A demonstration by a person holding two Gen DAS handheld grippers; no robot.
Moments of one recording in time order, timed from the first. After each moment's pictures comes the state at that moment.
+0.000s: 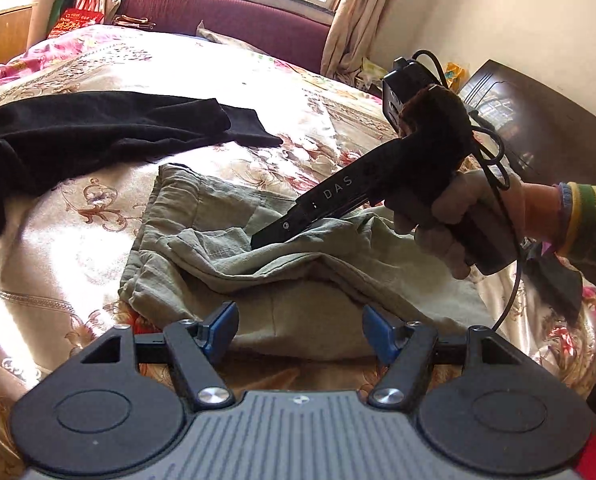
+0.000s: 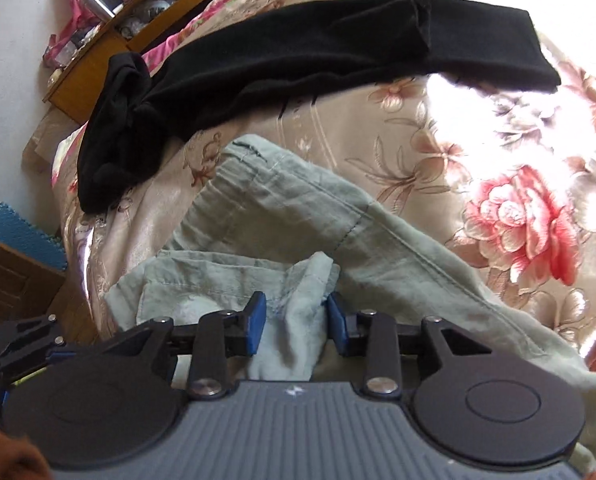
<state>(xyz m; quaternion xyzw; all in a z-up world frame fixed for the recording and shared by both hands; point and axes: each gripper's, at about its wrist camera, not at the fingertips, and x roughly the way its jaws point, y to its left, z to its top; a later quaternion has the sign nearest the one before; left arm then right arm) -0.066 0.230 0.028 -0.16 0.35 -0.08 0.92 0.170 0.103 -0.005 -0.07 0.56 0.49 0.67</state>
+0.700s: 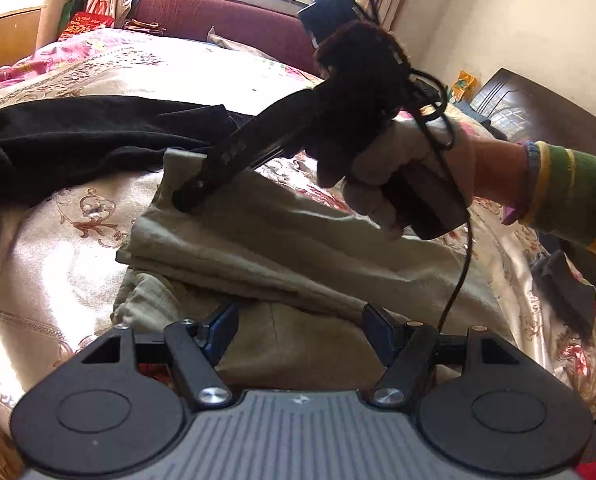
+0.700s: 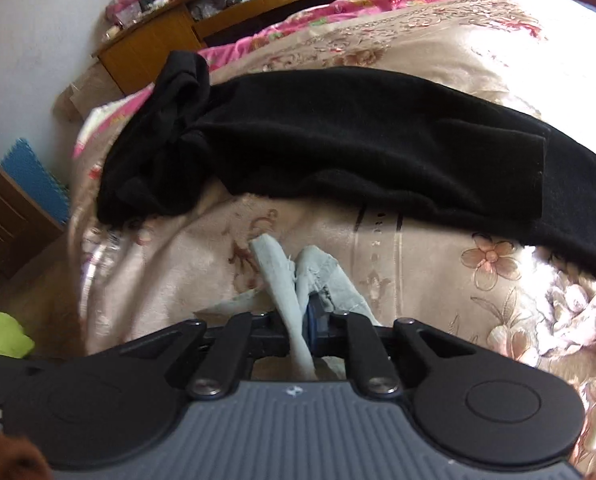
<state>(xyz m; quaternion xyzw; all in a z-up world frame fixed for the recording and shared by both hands) -0.052 0.227 0.025 -0.17 0.34 -0.06 0.92 0.178 0.190 0.015 -0.18 0.45 0.55 0.68</state>
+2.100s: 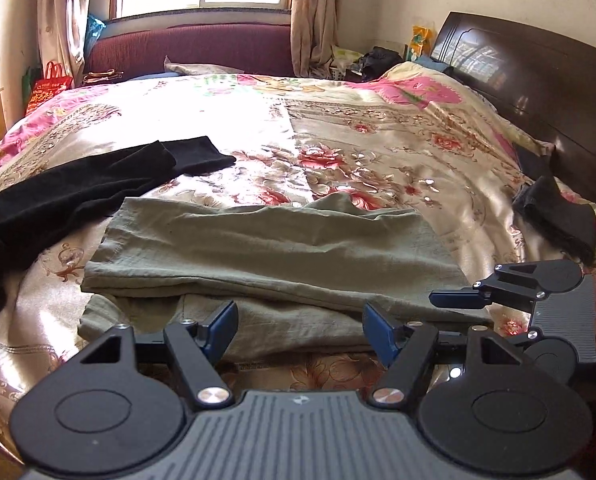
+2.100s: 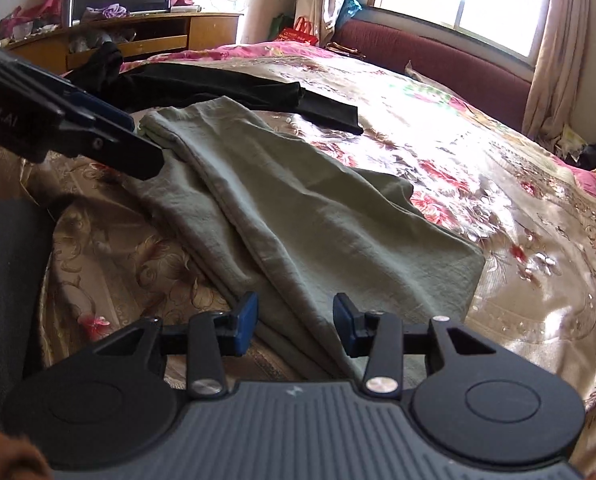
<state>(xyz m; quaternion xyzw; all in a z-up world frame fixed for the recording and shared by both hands) -0.083 0.139 0.063 -0.04 0.35 -0.08 0.93 -0.053 -0.053 0.008 -0.19 0.31 0.29 0.88</state>
